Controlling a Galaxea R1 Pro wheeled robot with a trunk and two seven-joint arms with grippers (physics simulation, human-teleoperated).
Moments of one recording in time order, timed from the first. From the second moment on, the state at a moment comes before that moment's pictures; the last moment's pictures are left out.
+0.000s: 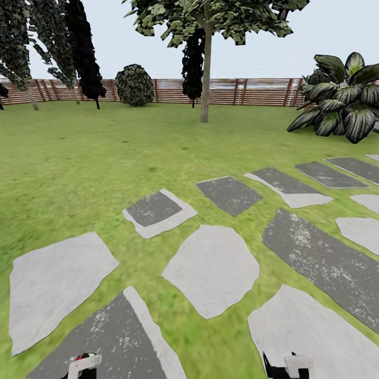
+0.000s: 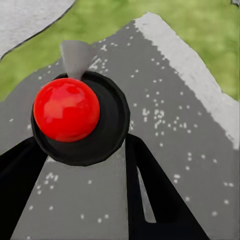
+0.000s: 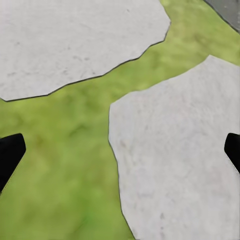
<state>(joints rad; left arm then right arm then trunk) -0.27 0.10 0.23 -0.32 0.01 -0.39 -0.03 -0.27 -0.11 0.00 -0.30 0.00 -0.56 0.00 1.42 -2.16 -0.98</state>
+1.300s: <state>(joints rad) -0.27 0.10 0.23 -0.32 0.01 -0.39 -0.03 -0.27 -0.11 0.00 -0.30 0.00 -0.56 0.00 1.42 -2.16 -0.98</state>
